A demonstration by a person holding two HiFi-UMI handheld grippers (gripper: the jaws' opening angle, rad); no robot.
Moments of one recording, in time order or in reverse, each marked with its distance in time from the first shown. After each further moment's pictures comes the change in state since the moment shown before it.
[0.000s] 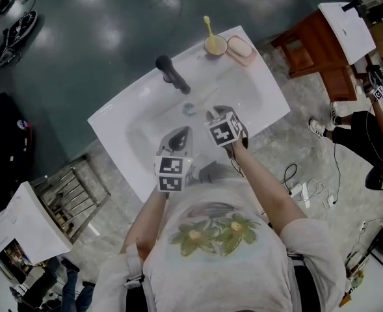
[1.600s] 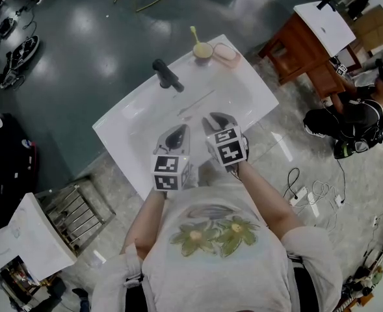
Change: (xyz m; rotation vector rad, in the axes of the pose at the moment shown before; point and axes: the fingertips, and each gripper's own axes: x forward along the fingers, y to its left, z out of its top) left arm -0.045 -0.022 0.032 0.075 -0.143 -0.052; right arm -0.124 0.036 0.031 0.106 -0.318 -0.029
